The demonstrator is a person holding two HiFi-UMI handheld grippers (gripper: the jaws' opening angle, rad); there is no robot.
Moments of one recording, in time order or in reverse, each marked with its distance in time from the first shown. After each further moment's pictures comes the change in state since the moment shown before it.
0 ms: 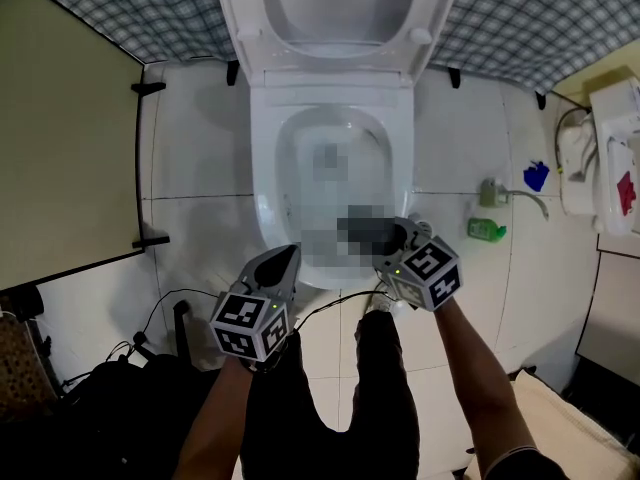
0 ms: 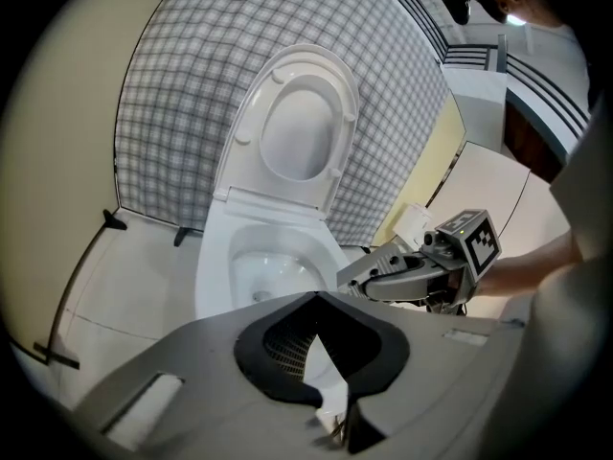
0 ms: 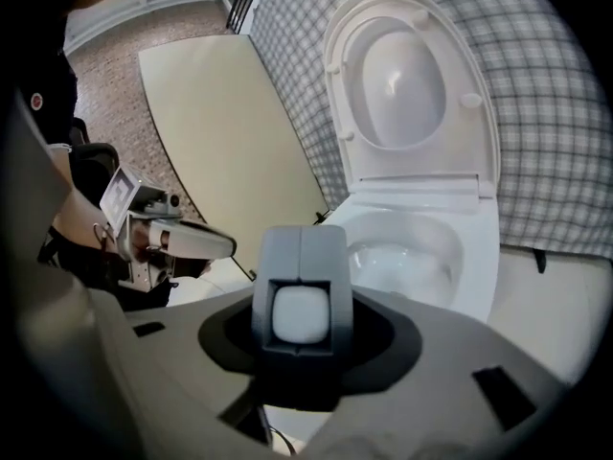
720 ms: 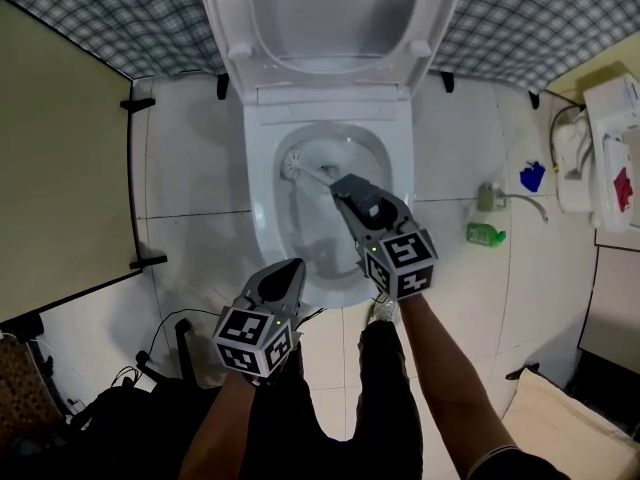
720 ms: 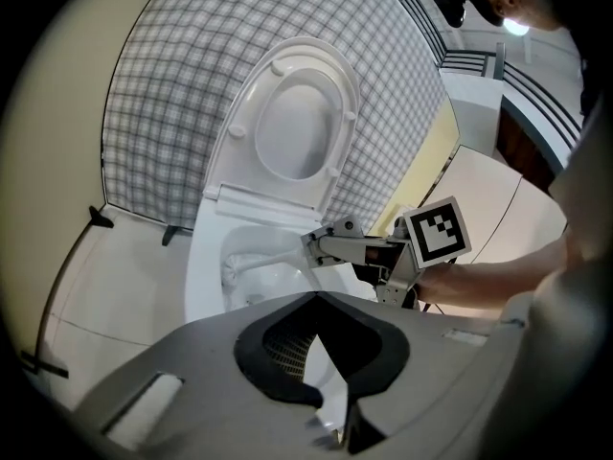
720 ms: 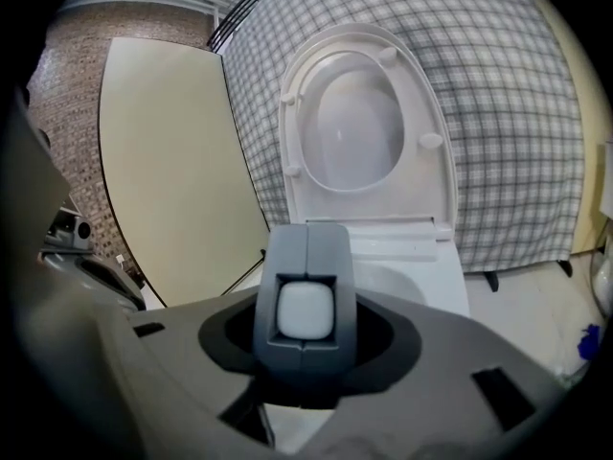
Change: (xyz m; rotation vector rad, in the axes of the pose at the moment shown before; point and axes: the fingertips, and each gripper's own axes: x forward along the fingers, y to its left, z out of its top) left arm 0.015 0.005 0.012 0.004 0.016 -0.063; right arm 0.036 -0.069 0.063 0.066 -0.216 -0.349
